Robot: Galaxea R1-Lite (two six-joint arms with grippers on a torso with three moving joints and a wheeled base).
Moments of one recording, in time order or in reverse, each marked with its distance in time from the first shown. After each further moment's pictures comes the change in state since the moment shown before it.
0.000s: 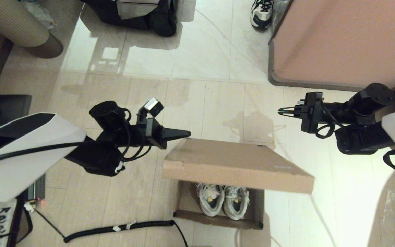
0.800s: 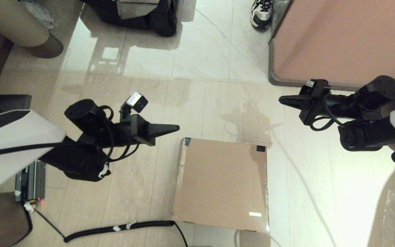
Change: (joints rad) left arm 0.049 -0.101 0.118 -0.124 0.062 -0.009; right arm 0.017 -0.060 0.013 0.000 -0.117 -0.447
